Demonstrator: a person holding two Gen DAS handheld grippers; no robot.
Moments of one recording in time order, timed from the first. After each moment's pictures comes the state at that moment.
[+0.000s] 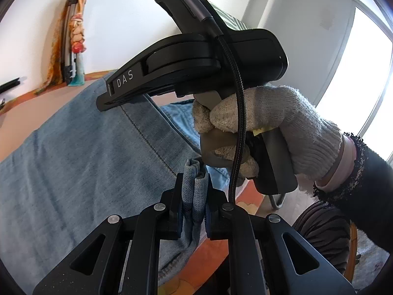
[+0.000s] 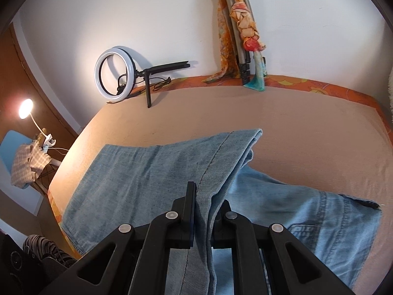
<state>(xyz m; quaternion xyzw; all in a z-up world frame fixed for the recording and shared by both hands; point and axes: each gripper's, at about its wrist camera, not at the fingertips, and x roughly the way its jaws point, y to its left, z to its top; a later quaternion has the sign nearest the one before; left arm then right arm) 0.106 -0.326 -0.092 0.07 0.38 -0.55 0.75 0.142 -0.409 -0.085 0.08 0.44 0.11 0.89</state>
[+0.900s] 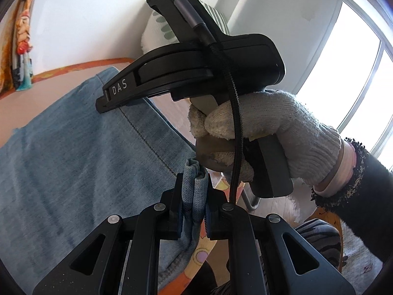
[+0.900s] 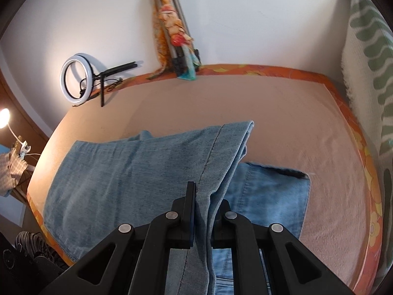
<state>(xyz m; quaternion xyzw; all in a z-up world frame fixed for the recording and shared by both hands) 0.087 -0.427 -0.108 0.06 0.40 -0.60 0.69 0.101 -0.514 -0.096 0.09 0.46 0.02 0.88</state>
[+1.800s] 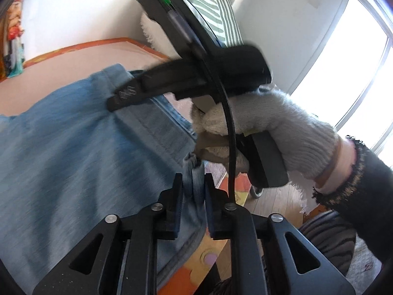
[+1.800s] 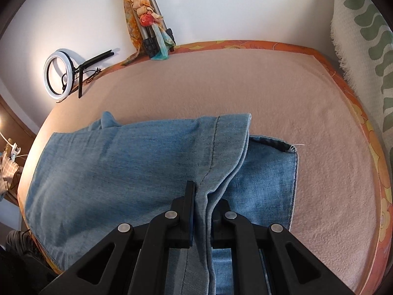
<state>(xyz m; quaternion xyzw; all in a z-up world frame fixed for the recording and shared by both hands) 0.093 -0.441 -0.118 0.08 0.43 -0.58 0.68 0.104 -0.545 -0.145 0.10 0.49 0.00 0.87</state>
